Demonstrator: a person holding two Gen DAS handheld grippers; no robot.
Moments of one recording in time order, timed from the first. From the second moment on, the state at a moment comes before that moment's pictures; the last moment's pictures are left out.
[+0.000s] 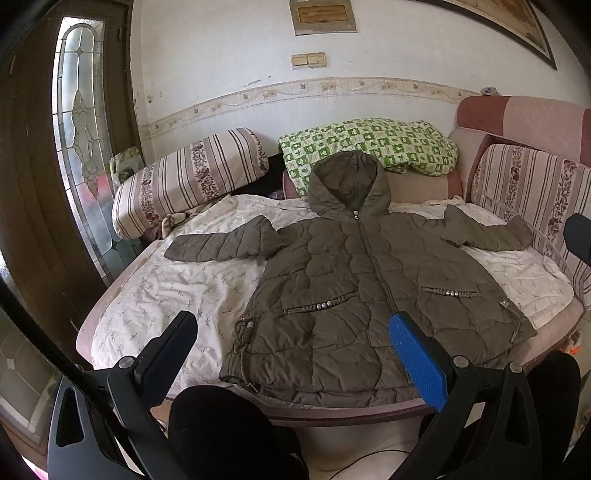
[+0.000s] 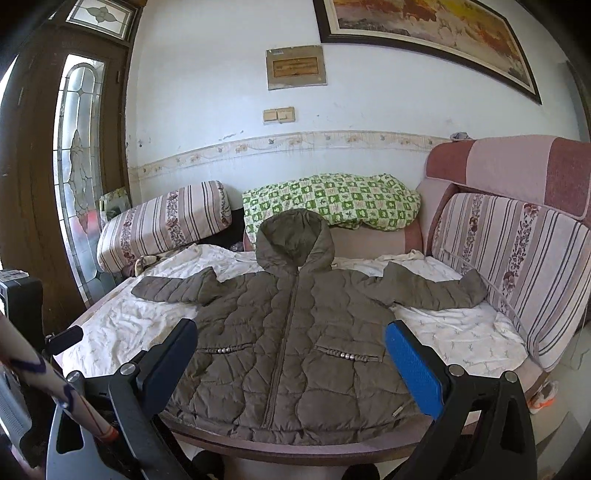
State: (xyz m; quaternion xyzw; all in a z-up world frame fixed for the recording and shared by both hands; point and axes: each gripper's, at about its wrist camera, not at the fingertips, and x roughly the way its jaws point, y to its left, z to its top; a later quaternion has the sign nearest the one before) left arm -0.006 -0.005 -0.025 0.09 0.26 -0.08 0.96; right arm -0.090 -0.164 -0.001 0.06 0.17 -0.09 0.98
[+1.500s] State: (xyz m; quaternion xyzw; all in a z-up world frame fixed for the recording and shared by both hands) left arm 0.193 -0.071 -0.034 0.05 0.28 -0.07 0.96; right arm 0.036 -0.273 -0.049 0.11 0.27 -0.19 0.94
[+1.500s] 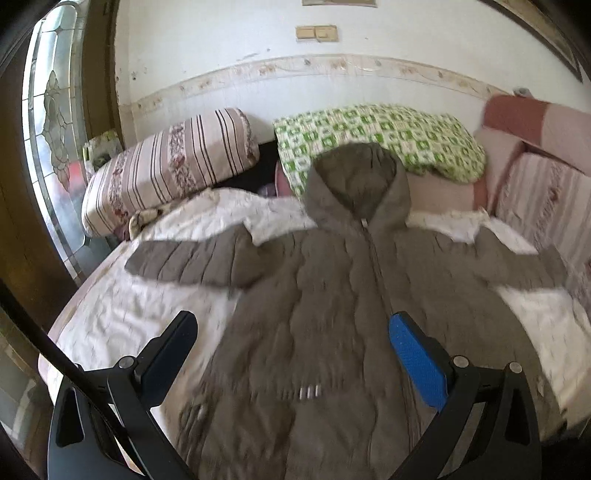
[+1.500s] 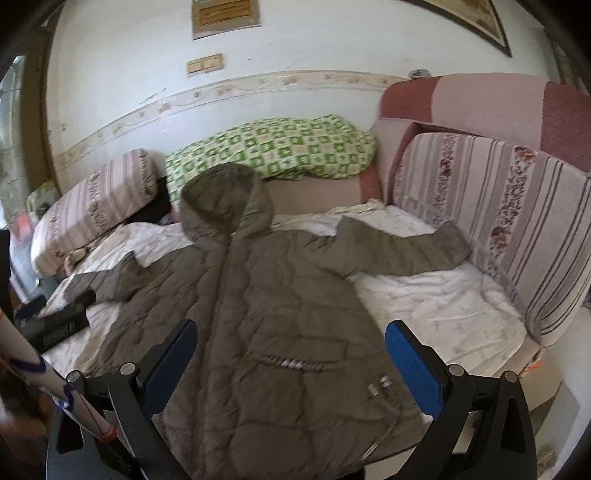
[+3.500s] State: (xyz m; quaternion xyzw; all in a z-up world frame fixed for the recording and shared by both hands) left arm 0.404 -0.086 -0.153 0.07 0.36 0.02 0.93; right arm 0.156 -0.712 -0.150 0.34 0.36 -0.42 0.76
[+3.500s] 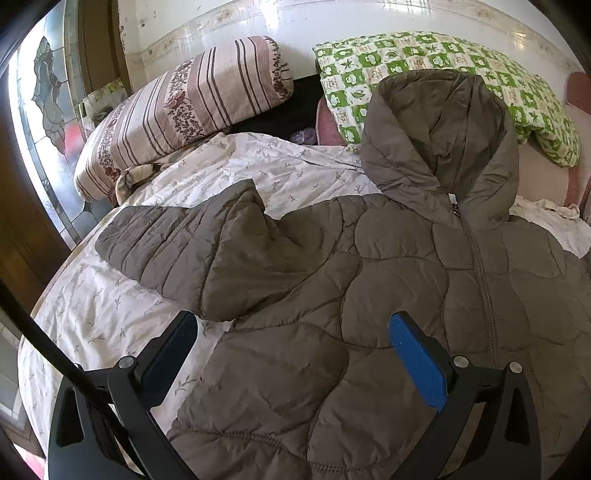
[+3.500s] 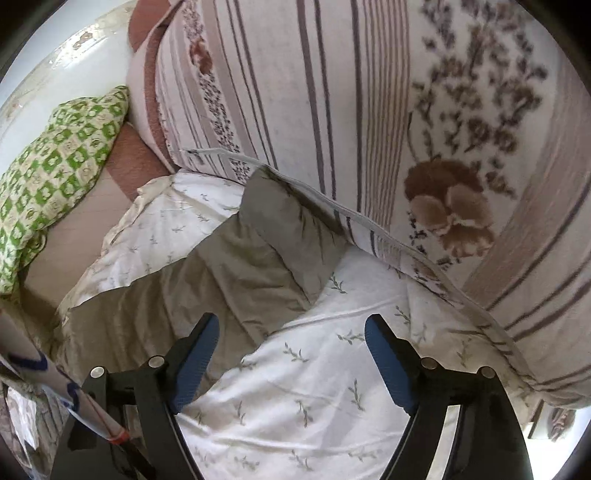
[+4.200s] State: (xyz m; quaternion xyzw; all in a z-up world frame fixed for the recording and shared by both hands) left arm 0.404 -0.112 -0.166 0.12 0.35 0.01 0.93; right arm 0.170 -0.770 -0.188 0.35 0.32 -0.41 0.78
